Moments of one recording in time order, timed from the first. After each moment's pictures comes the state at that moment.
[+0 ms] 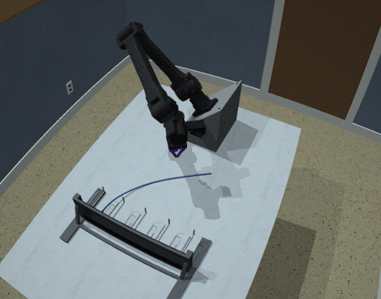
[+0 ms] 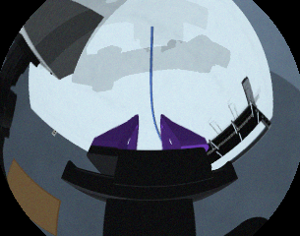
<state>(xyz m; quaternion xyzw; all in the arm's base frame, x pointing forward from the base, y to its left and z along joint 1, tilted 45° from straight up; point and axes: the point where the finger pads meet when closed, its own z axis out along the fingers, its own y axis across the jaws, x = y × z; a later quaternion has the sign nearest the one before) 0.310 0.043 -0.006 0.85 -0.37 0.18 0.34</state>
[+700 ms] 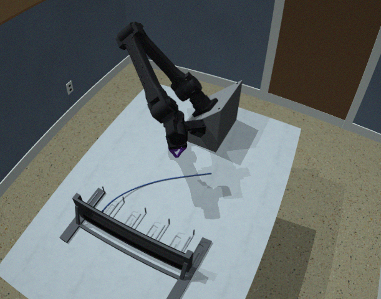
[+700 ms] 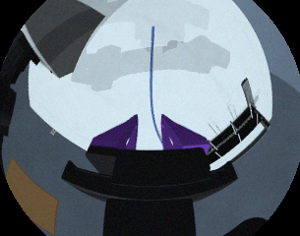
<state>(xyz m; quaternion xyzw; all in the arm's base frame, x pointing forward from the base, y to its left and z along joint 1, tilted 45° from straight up) 0.310 0.043 -0.006 0.85 -0.36 0.18 0.34</state>
